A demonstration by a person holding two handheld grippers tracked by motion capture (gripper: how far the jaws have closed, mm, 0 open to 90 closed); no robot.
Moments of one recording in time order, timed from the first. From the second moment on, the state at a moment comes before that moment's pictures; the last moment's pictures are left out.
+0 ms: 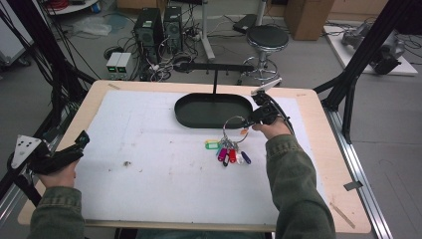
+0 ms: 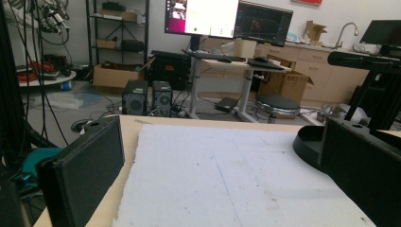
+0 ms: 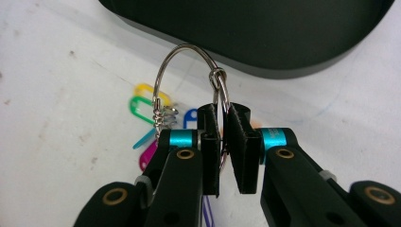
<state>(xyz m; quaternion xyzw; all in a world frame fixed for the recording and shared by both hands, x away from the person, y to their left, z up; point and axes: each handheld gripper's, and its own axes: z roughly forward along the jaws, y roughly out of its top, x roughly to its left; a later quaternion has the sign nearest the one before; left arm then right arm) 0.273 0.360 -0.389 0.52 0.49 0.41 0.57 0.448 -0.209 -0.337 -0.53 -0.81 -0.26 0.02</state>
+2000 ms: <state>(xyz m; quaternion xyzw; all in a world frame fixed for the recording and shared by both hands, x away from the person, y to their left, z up) 0.277 0.363 -0.392 0.51 0.50 0.39 0.58 0.517 -0.170 -0.242 -0.44 -0.84 -0.32 0.01</state>
